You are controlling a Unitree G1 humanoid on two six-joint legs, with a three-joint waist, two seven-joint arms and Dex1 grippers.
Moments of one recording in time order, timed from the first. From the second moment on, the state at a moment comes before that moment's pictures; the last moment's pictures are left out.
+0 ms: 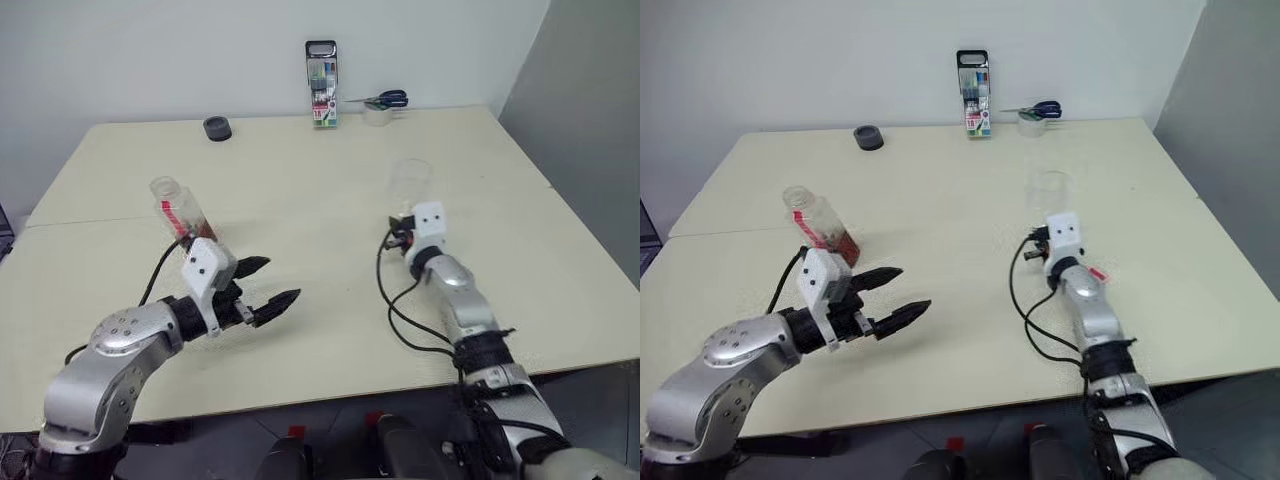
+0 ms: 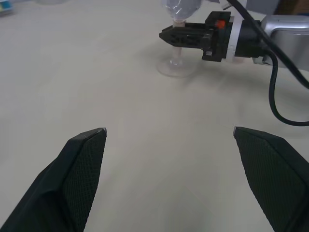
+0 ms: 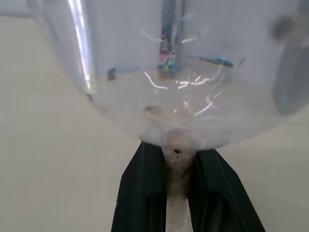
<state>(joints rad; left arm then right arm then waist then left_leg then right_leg) 0.02 0.65 0.25 -0.56 -0.57 0.67 -0.65 -0.71 -0.04 0.04 0.62 0.06 0.02 0.23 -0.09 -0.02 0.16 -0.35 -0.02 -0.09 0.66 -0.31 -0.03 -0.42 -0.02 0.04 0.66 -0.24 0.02</state>
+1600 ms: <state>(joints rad) 0.23 0.56 0.38 -0.69 -0.57 0.61 -0.45 -1.06 0.15 0.04 1.28 -0.06 -0.38 0.29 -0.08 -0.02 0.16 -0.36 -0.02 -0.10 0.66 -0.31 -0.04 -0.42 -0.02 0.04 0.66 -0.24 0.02</state>
